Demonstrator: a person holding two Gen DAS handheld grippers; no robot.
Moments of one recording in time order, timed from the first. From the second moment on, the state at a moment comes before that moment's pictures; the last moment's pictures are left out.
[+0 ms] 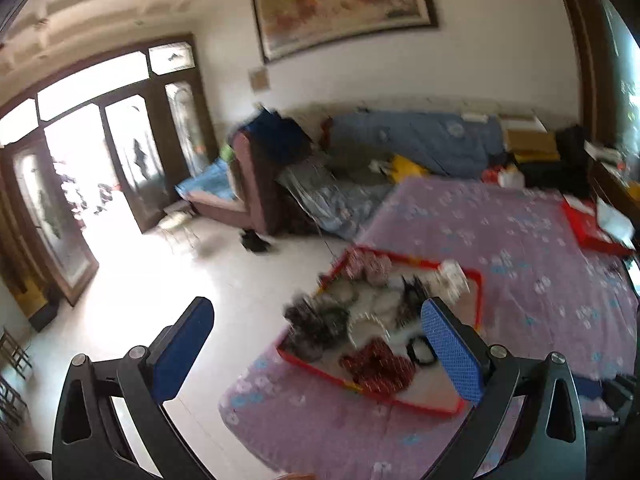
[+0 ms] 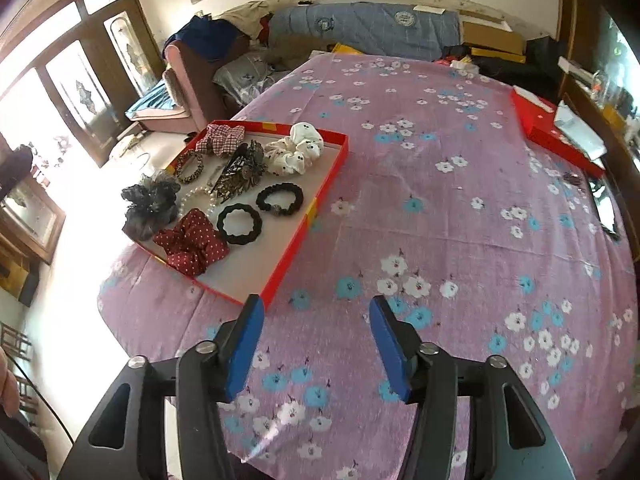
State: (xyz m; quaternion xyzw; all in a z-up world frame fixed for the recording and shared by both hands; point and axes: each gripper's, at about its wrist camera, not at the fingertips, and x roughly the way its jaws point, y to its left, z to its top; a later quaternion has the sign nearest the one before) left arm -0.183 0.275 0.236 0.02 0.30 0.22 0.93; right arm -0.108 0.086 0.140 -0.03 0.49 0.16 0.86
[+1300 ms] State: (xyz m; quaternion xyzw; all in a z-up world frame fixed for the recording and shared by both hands) left arm -0.120 0.372 0.146 -0.03 0.47 0.12 0.88; right arm -0.081 0.185 0.116 -0.04 0.53 0.06 0.85
